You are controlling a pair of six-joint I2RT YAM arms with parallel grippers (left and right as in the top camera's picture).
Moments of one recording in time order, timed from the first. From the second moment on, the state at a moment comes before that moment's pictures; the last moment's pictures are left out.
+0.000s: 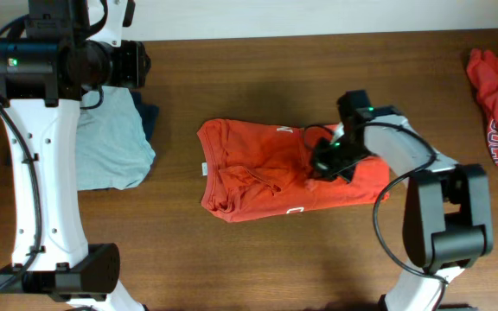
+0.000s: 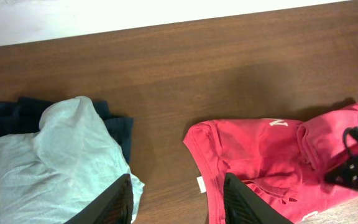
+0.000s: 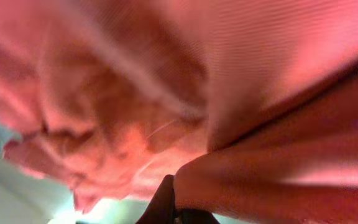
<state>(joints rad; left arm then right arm) -0.04 1.85 2.36 -1.40 0.18 0.07 0.14 1.93 1.29 -0.93 -0.50 0.60</state>
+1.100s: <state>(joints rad) -0.05 1.85 2.36 -1.39 0.25 0.07 -0.03 1.74 1.29 -1.01 -0.34 0.33</state>
